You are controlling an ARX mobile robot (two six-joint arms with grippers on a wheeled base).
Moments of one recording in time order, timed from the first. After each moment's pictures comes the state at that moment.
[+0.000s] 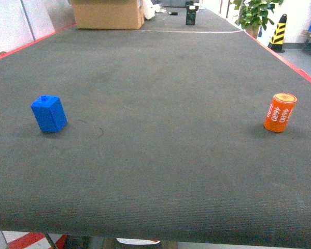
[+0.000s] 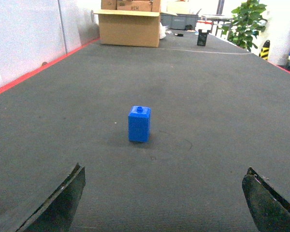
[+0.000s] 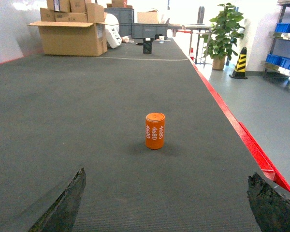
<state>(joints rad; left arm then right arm) 0.00 0.01 0.02 0.00 0.00 0.00 0.00 0.00 0.01 0.00 0.00 0.00</state>
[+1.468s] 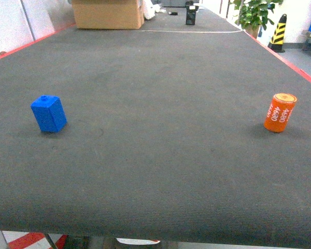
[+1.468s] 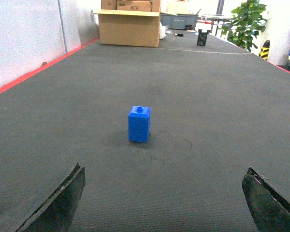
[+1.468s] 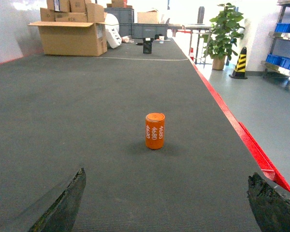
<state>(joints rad) 0.00 0.01 0.02 0.00 0.00 0.00 0.00 0.00 0.01 0.00 0.00 0.00</state>
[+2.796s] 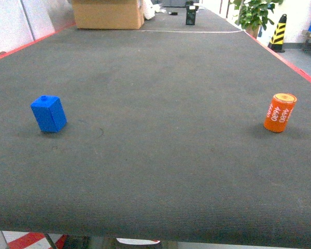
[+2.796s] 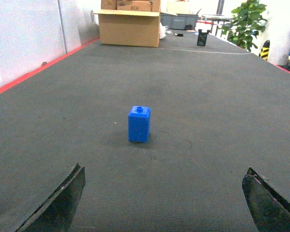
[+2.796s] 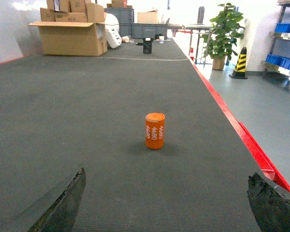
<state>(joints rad) 0.00 0.01 0.02 0.00 0.00 0.00 0.00 0.00 0.01 0.00 0.00 0.00</state>
